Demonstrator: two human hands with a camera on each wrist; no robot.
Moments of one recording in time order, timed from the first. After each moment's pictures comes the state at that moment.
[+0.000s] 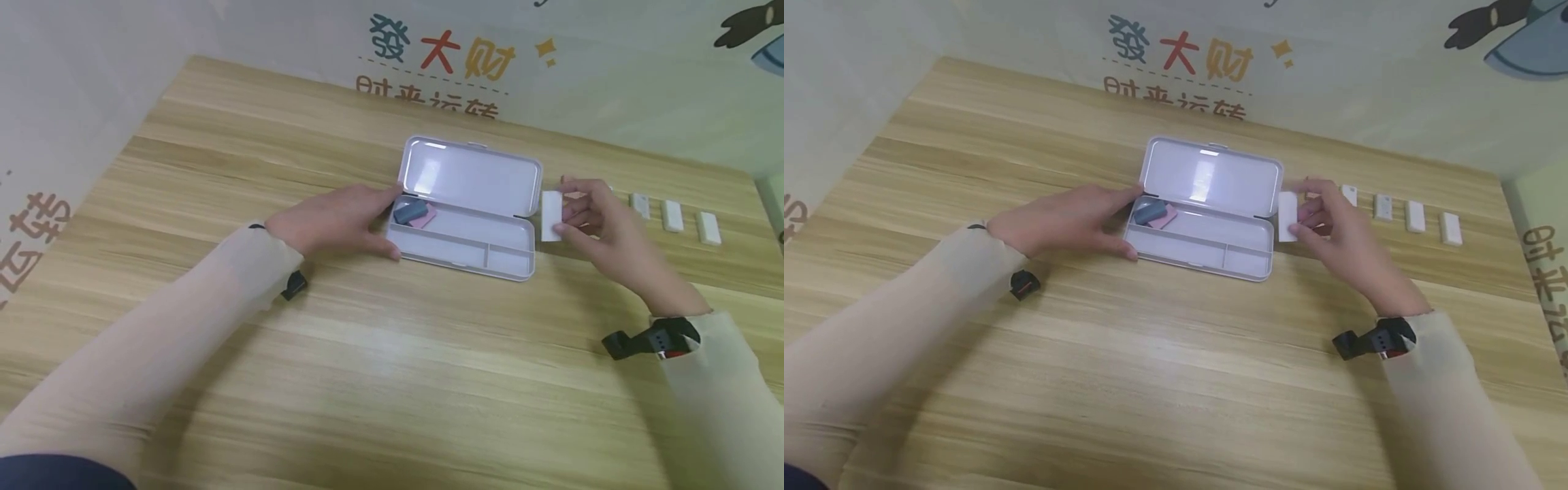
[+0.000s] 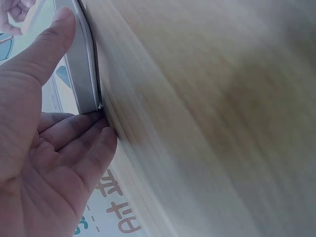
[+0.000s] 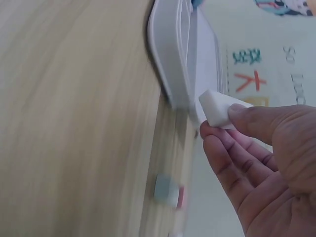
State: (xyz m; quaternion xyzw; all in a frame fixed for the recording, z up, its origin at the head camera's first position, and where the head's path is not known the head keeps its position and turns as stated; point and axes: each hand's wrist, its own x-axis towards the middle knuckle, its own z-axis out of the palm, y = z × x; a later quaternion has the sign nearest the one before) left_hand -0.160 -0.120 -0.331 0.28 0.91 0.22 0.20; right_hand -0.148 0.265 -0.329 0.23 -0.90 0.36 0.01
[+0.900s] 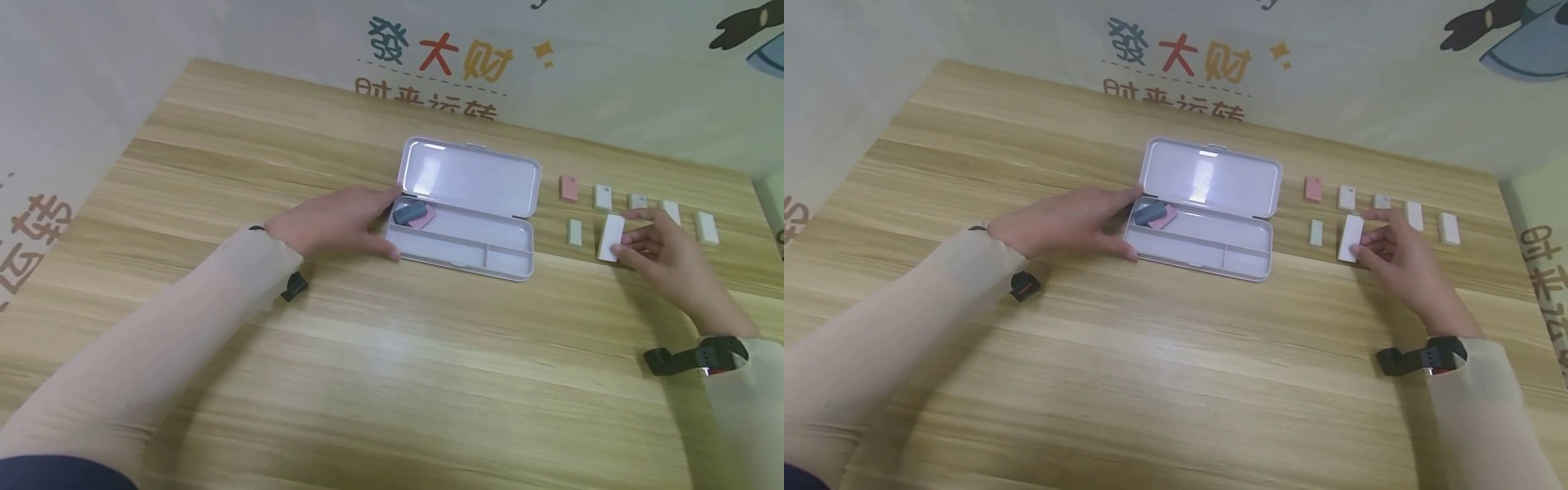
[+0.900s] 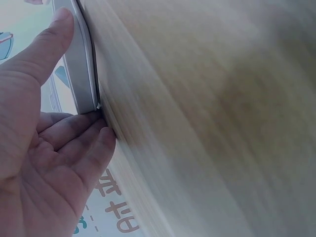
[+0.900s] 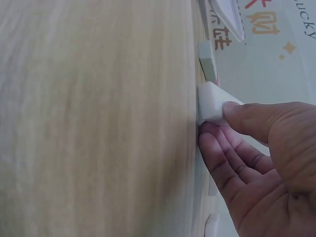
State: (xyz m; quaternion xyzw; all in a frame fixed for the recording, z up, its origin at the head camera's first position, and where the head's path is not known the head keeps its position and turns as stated) left_hand -0.161 -0.121 -0.333 0.28 0.91 0.24 0.20; right_hand -0.136 0.353 -0.348 0.12 -0.93 0.33 -0.02
